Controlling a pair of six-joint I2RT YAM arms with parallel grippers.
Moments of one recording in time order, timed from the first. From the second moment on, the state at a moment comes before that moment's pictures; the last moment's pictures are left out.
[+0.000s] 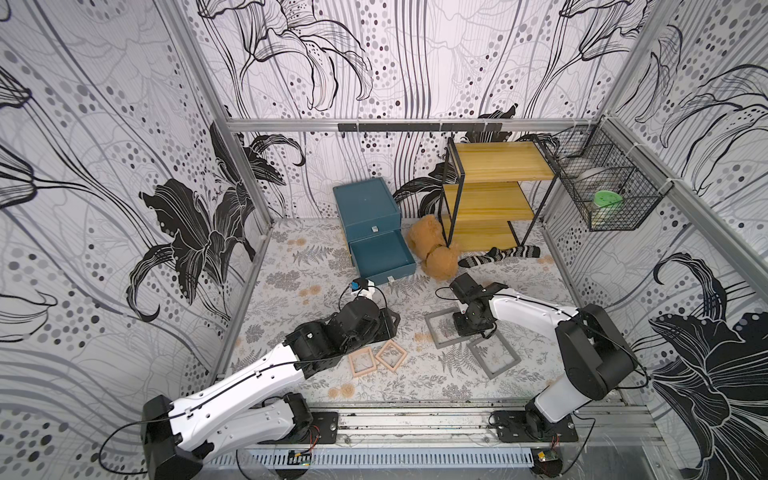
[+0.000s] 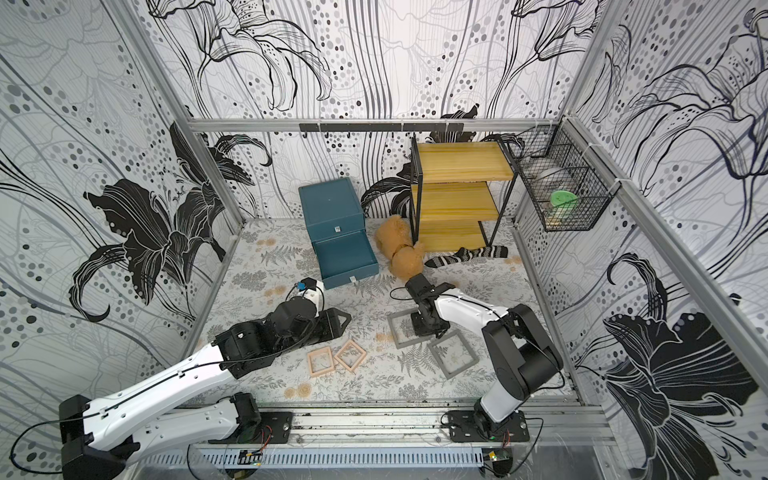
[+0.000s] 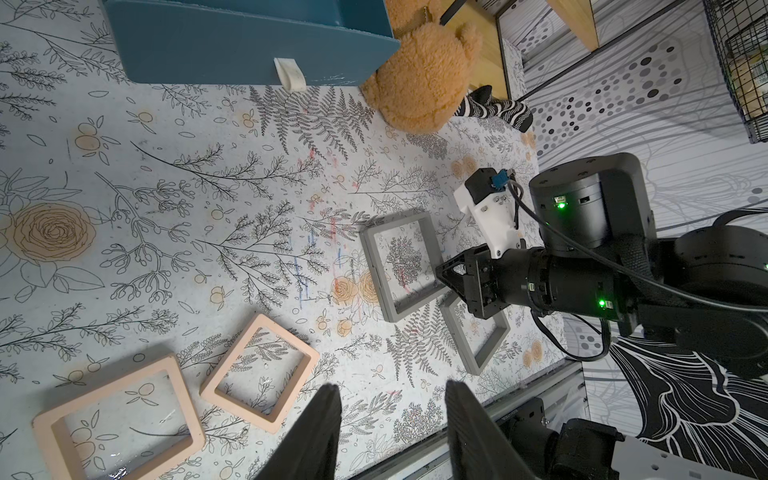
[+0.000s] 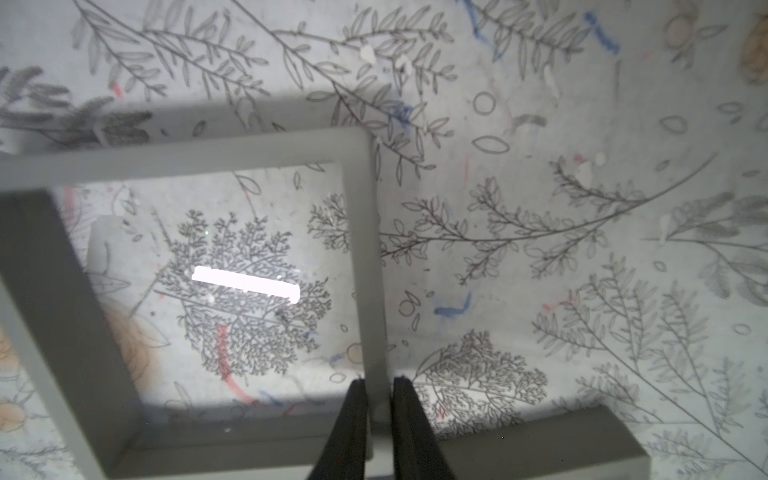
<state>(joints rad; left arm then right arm) -0.93 0.99 0.88 -0.58 -0.18 -1.01 0.55 1.62 0.94 -0.73 0.07 0.31</state>
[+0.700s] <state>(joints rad) -0.91 0.99 0.95 -0.60 -0.19 -1.02 0.60 1.52 1.07 -0.90 0.19 0.42</state>
